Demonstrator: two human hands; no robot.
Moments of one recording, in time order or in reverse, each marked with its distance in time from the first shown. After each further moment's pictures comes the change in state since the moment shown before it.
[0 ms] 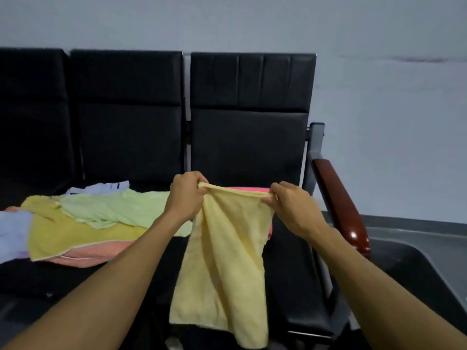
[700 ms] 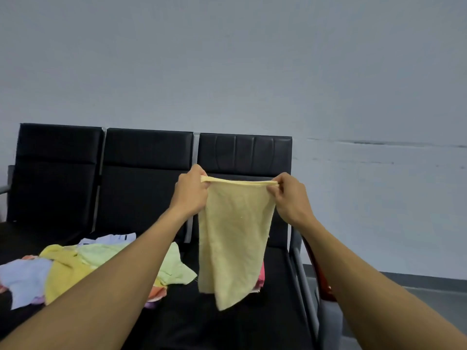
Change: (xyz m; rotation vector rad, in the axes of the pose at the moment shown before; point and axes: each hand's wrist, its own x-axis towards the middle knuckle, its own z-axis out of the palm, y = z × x) left_hand -0.018 0.108 -0.129 -0.048 0.165 0.161; right_hand 0.001 -0.088 -0.156 0.439 0.390 0.167
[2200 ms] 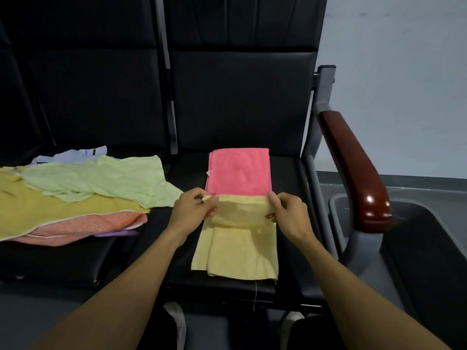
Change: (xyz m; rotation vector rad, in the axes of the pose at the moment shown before) left_hand -0.091 -0.194 0.224 -0.406 -0.407 -0.508; right_hand -0.106 0.247 0.170 0.146 -0.269 0.484
